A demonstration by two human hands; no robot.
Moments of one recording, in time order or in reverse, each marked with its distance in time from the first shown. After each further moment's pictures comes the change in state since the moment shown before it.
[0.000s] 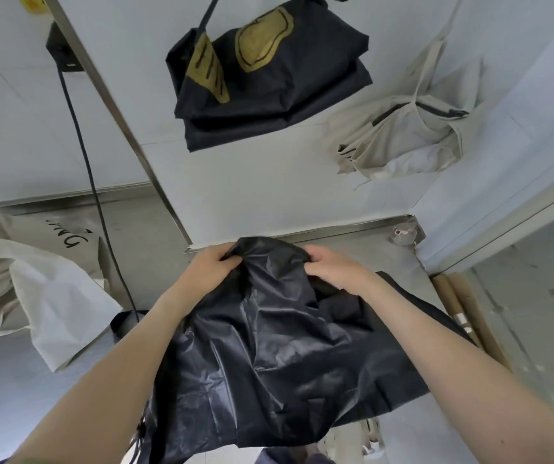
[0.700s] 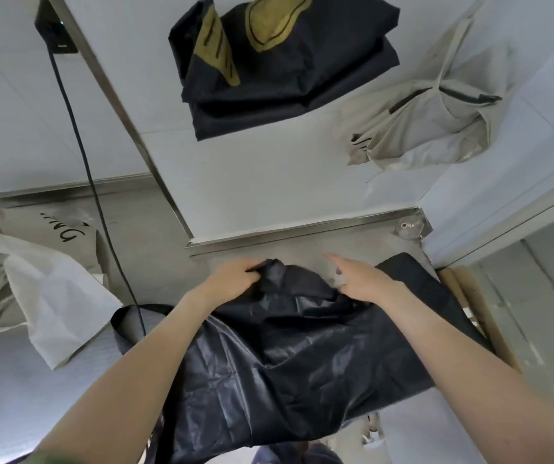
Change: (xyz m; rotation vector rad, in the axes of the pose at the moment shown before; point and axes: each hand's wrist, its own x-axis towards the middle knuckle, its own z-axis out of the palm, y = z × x) left_hand 0.013 -0.014 0.032 0.185 -0.251 -0.101; right_hand -0.009 0.051 -0.014 -0.780 0.001 0.194
